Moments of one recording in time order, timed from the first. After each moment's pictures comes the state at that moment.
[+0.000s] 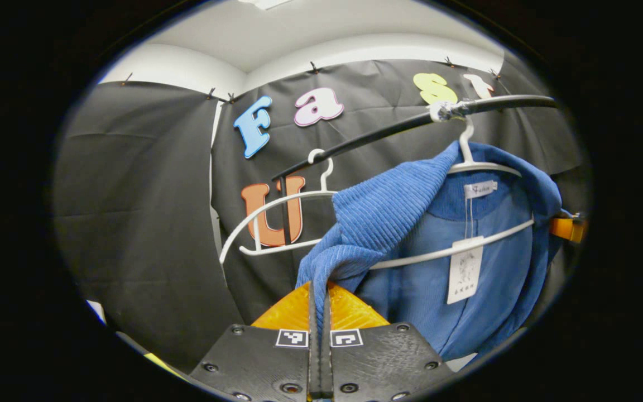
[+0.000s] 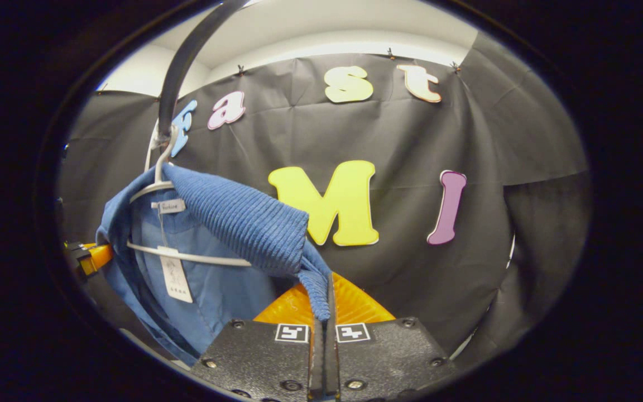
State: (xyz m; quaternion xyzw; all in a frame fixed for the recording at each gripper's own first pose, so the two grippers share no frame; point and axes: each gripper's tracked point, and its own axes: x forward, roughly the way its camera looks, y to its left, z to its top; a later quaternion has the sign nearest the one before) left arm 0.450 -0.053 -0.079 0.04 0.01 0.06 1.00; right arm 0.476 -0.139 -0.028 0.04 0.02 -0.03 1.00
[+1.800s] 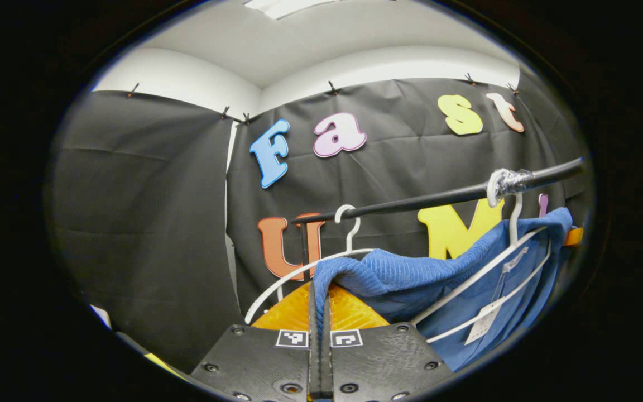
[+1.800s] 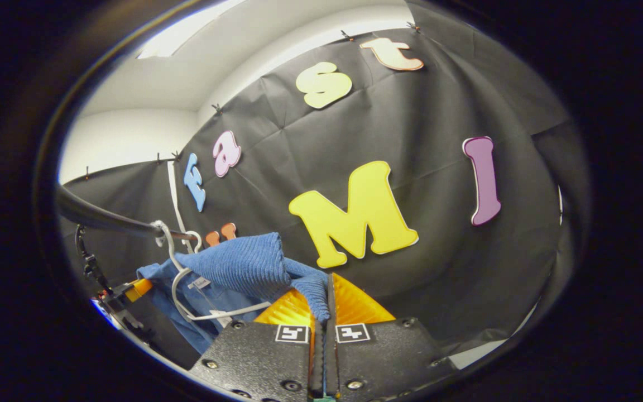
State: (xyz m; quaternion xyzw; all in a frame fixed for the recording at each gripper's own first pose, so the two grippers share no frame) left arm 0.471 -0.029 0.004 0.03 -0.03 0.09 0.99; right arm 0.501 -0.165 0.046 0.22 0.02 0.12 0.97
